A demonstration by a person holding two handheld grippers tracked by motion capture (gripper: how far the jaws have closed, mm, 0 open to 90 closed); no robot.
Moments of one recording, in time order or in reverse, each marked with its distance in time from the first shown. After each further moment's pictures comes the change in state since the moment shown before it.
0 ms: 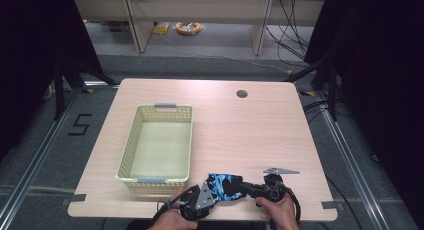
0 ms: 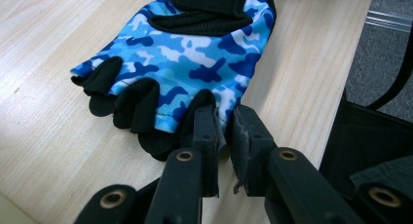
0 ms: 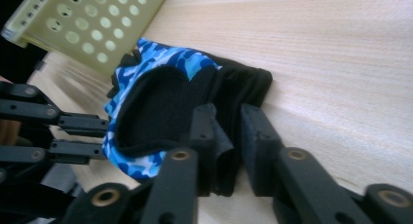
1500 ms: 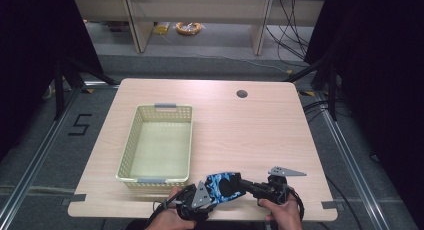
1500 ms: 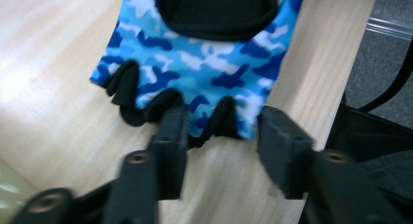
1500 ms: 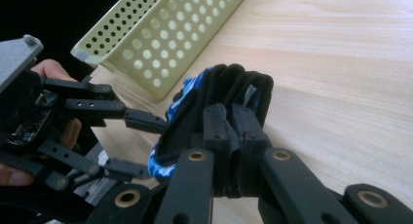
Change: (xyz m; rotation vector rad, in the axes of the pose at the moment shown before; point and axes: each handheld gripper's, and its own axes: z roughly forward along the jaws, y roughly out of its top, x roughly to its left) left arm 0.004 -0.003 -0.006 -0.003 -0.007 -0.059; right arm 0.022 0.005 -0.020 -0.102 0.091 -0.052
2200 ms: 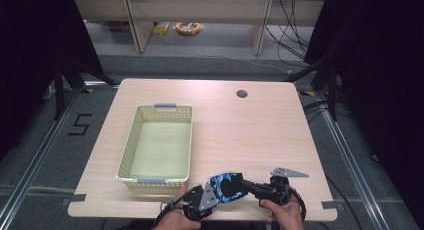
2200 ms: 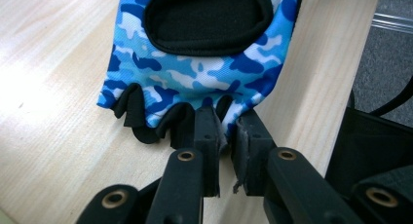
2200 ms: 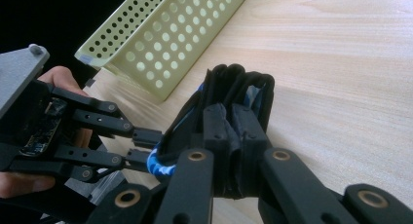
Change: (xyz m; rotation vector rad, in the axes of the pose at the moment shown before) left arm -0.009 0.008 0.008 -0.016 0.027 0.073; right arm 0.000 -0.001 -0.005 -0.016 0.020 0.011
